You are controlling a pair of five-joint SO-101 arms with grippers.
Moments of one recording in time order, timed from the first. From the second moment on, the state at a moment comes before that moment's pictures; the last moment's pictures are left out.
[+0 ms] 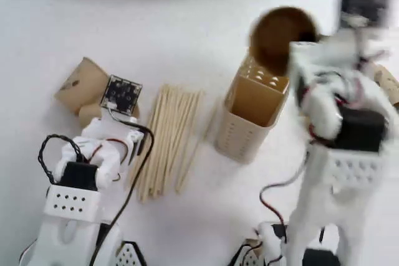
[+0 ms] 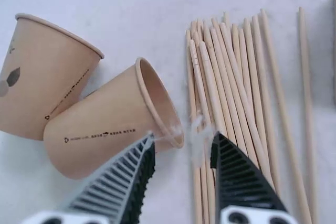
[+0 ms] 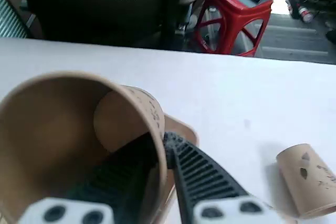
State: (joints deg) left arm 1.3 -59.8 66.3 52.5 -11.4; right arm 0.0 -26.5 -9.2 76.1 8.6
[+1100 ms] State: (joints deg) left arm 1.4 -59.8 66.3 52.4 -11.4; right arm 7.4 -15.2 -9.2 78.1 8.3
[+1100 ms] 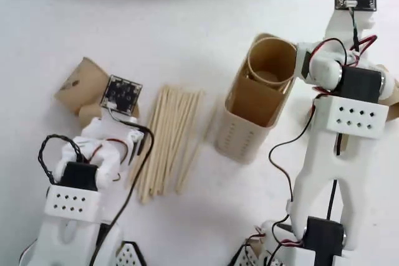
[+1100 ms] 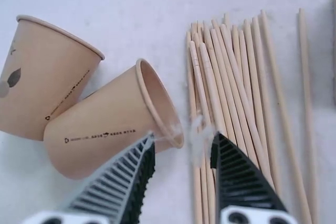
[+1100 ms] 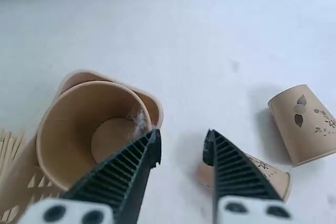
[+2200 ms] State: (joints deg) left arm 1.4 -59.8 66.3 52.4 -11.4; right arm 31.5 -27.6 46.4 44.4 6.1
